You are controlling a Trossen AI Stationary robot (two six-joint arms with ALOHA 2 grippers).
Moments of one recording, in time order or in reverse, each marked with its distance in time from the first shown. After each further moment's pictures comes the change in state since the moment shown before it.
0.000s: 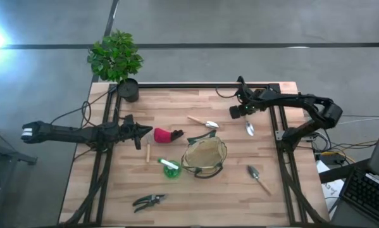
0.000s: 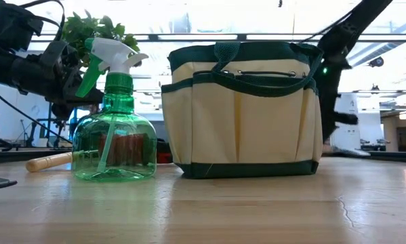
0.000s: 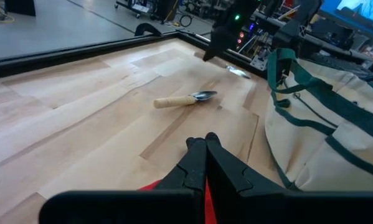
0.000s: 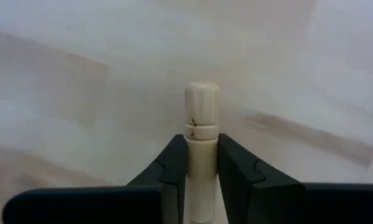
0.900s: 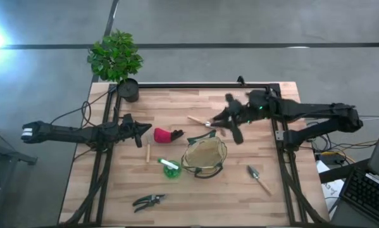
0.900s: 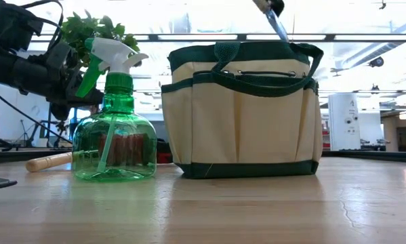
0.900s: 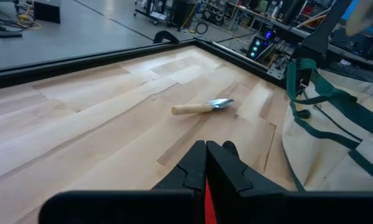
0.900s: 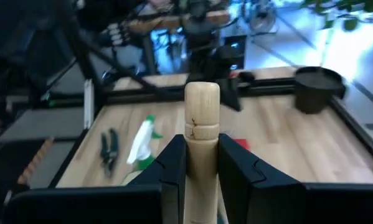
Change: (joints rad) left arm 0.000 0.000 0.000 0.000 -0.077 0.001; right arm 0.602 -0.265 0.305 0.382 -0.302 -0.490
